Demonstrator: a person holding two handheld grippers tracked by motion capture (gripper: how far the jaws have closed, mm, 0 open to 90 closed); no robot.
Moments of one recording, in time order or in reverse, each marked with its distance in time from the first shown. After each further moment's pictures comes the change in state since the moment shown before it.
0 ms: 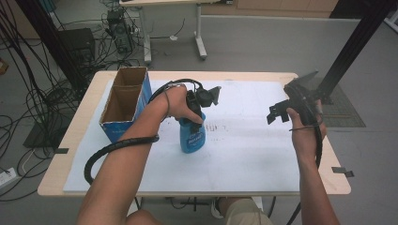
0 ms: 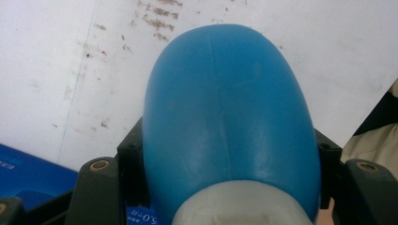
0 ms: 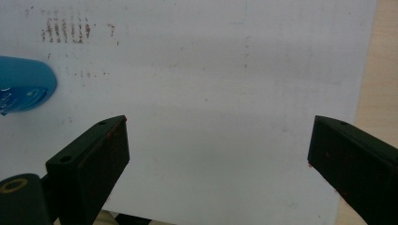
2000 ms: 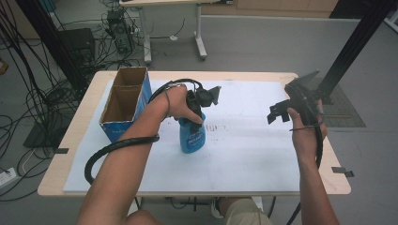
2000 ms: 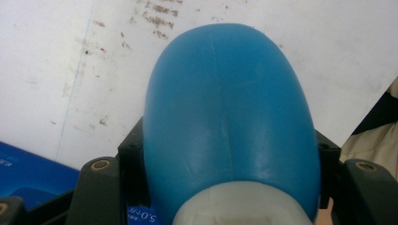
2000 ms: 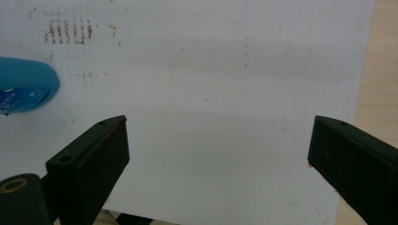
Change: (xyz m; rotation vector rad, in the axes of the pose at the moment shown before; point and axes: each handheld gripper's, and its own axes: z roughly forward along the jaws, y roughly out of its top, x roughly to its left) left arm 0.000 0.002 0.000 0.012 -0.002 -0.006; right arm 0.000 -0.003 -0.003 -0.005 0.002 0.001
